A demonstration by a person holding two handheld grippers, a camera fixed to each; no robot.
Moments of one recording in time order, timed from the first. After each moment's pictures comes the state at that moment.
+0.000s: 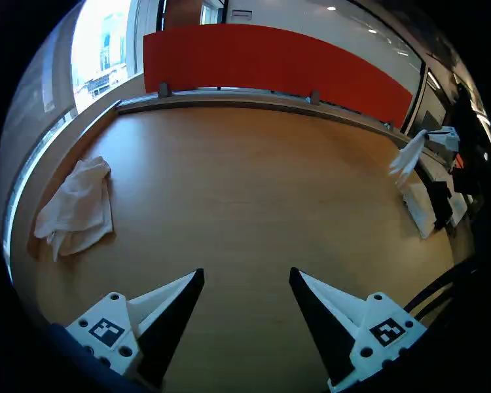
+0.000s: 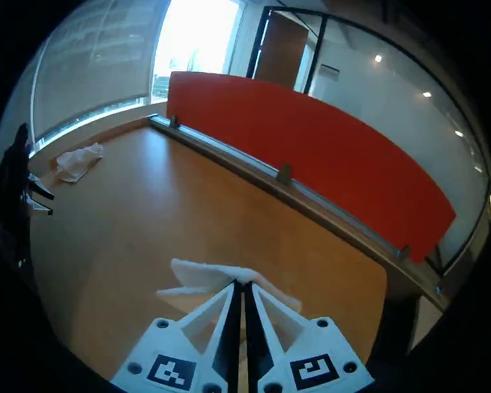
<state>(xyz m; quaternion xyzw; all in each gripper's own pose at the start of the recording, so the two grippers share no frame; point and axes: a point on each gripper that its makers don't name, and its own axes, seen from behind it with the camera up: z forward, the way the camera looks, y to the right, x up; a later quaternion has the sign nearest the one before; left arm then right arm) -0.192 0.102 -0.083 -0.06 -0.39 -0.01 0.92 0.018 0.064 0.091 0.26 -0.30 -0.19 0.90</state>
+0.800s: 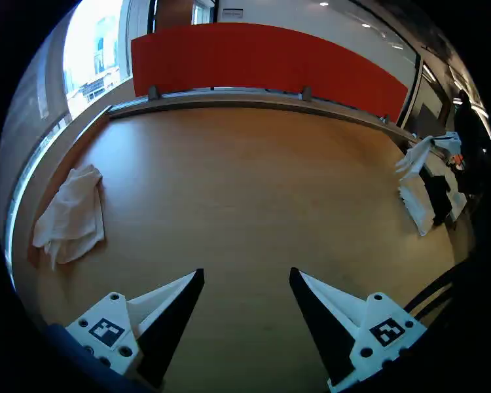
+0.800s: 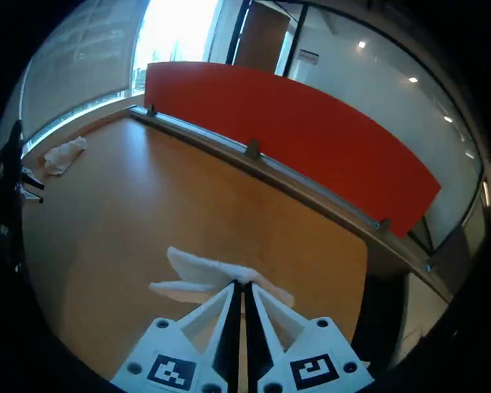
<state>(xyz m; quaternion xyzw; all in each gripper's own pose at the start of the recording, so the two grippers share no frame) -0.190 0.122 -0.077 -0.07 -0.39 0.00 0.92 0.008 0.152 0.073 0.21 -0.33 -0.19 0.90</state>
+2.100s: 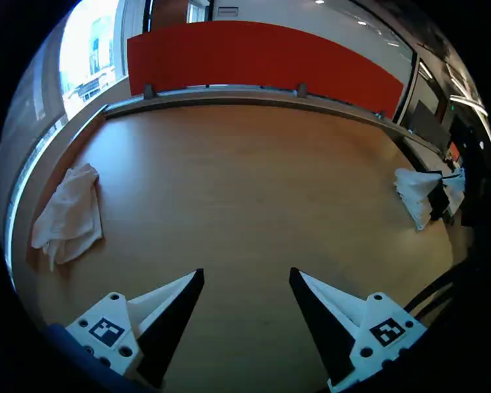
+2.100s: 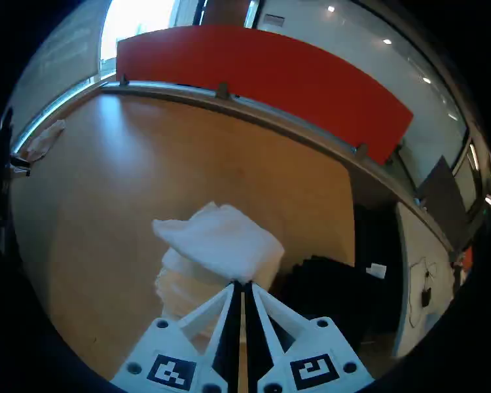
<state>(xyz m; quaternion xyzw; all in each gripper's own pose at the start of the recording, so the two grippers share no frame) -0.193 0.118 -0.086 -0.08 -0.40 0.00 0.91 -0.066 0.229 -0.044 0.12 -0.42 -0.16 0.89</state>
